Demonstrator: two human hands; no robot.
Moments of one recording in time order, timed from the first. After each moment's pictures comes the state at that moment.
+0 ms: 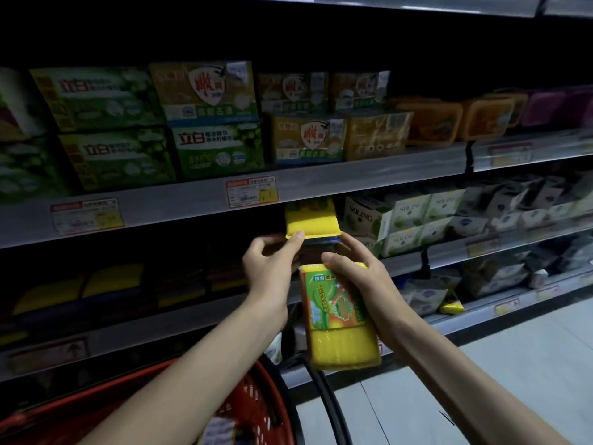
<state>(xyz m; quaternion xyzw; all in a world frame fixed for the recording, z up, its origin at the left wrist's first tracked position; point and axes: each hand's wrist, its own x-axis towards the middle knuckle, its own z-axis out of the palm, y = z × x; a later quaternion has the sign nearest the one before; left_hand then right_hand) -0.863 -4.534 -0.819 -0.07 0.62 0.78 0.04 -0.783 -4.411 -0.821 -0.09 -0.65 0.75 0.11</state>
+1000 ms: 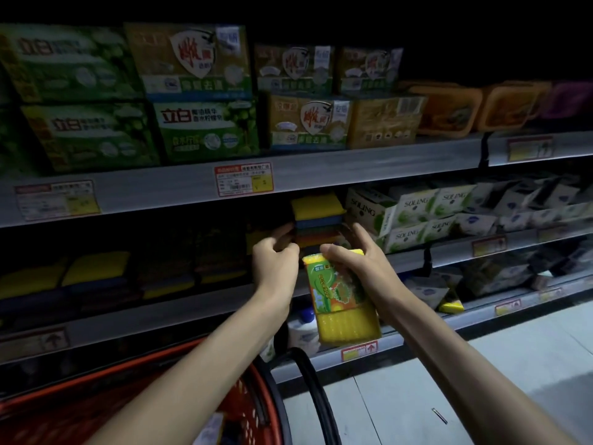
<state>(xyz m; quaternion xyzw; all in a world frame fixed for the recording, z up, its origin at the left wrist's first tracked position) -0.877 -4.510 -0.835 -0.07 0.72 0.69 0.04 -0.821 -4.379 -0.836 -0.15 -0.72 0.67 0.08</state>
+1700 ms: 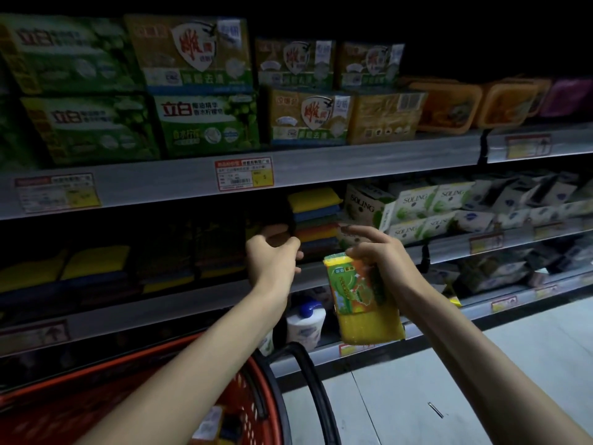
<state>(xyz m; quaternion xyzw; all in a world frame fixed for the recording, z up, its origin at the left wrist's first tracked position) -0.882 -4.512 -0.841 -0.10 0.72 0.69 0.03 -0.805 -4.362 -0.820 -0.19 -0.77 0.60 0.07</state>
